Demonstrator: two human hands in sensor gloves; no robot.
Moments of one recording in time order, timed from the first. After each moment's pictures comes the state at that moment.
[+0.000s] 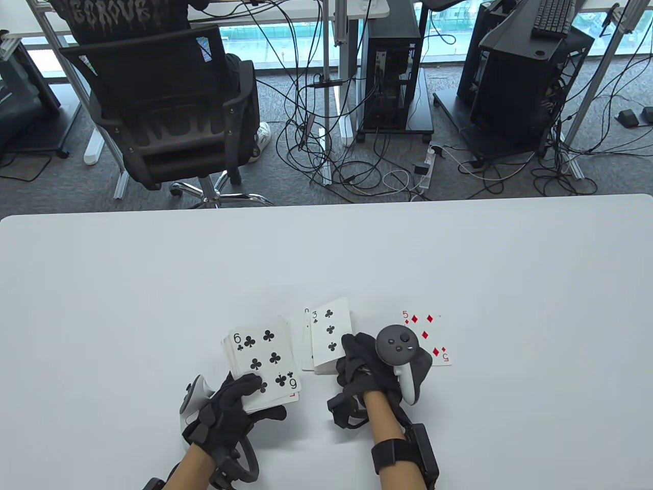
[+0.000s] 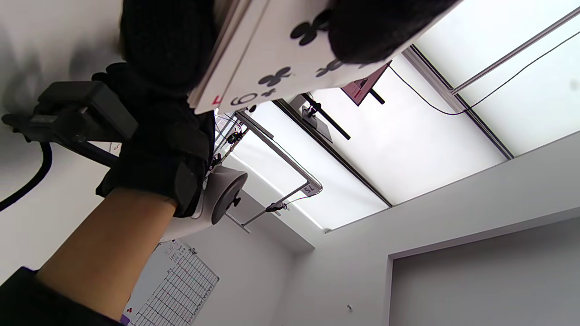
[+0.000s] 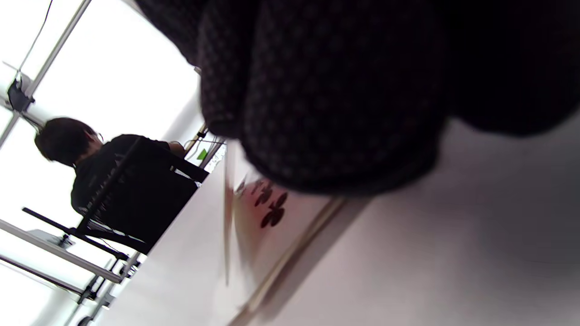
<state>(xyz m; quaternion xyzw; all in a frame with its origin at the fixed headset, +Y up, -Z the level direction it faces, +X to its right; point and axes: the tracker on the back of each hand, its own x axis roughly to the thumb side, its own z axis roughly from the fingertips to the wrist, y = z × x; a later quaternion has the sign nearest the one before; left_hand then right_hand) -0.211 -0.804 -0.259 -0.27 -0.11 0.87 0.41 0.065 -0.774 -0.336 -0.09 0.04 0.91 0.40</state>
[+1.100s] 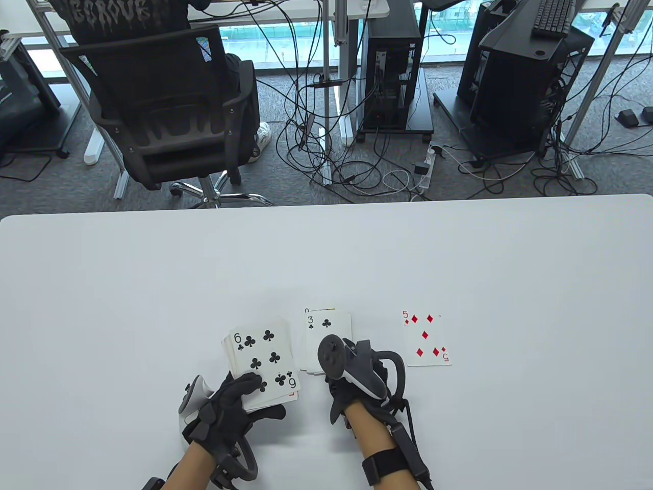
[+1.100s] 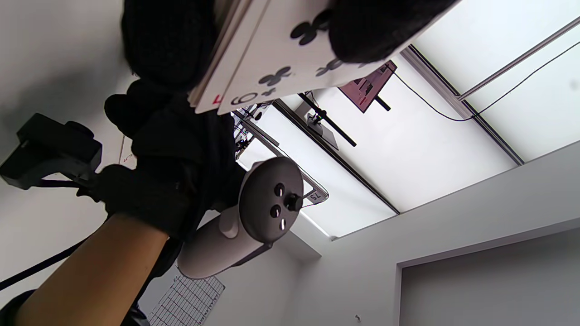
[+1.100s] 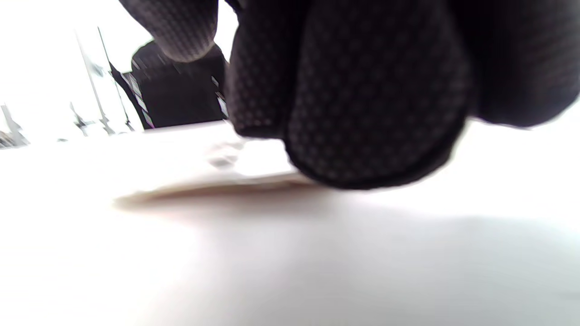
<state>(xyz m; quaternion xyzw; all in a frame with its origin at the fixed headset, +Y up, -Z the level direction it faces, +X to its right) -0.212 -0.805 -0.258 -0.27 -0.09 0.86 0.42 0.017 -0.746 -0.311 0.07 -0.02 0.99 0.13</state>
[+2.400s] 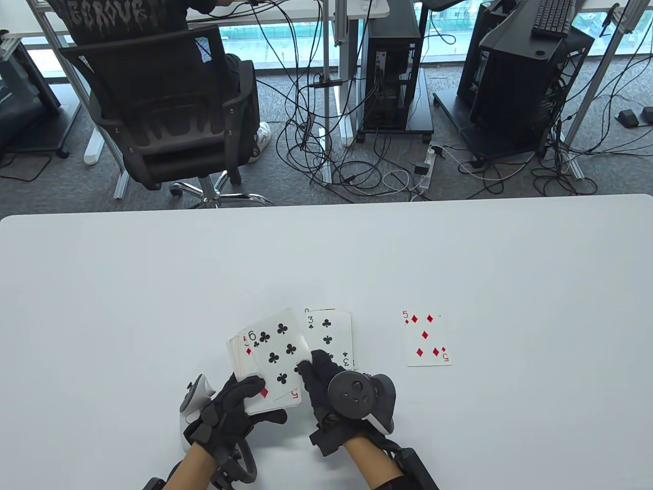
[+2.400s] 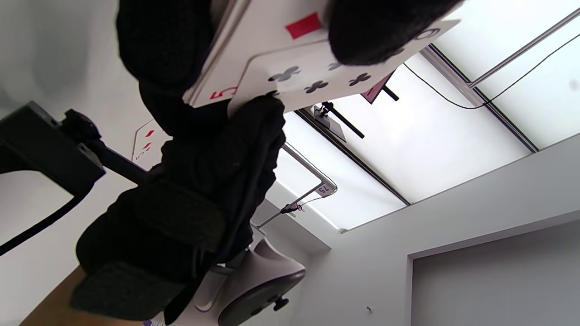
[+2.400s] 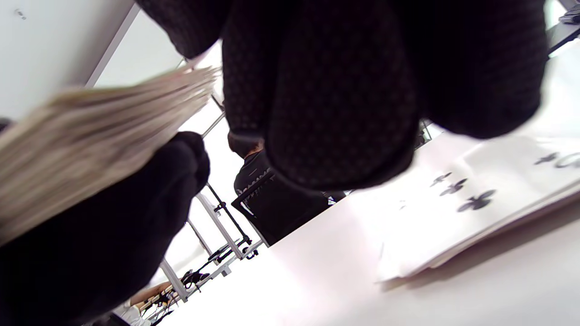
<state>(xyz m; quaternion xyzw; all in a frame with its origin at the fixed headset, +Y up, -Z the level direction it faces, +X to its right) -0.211 -0.803 -0.259 -0.28 -0.10 0.85 0.43 0.016 -0.737 -0.274 0.14 -0.13 0.91 0.38</state>
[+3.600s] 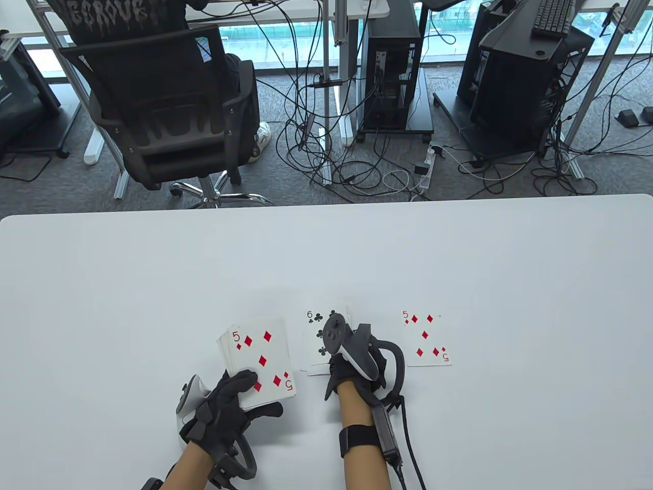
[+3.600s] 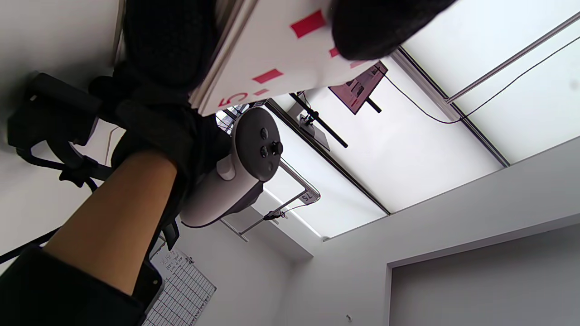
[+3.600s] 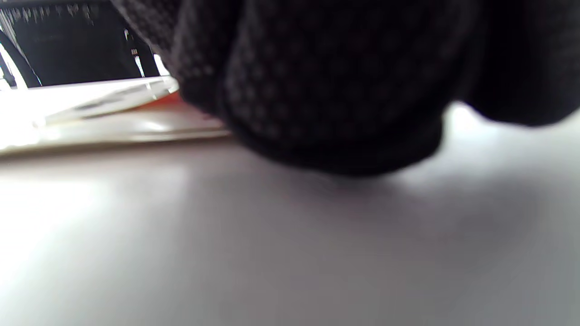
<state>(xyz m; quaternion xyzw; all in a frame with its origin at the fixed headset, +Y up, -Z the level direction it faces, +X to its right) -0.216 -0.802 -0.259 -0.26 -0.10 0.87 0.41 0.021 -0.773 -0.353 -0.07 0.07 0.99 0.05</state>
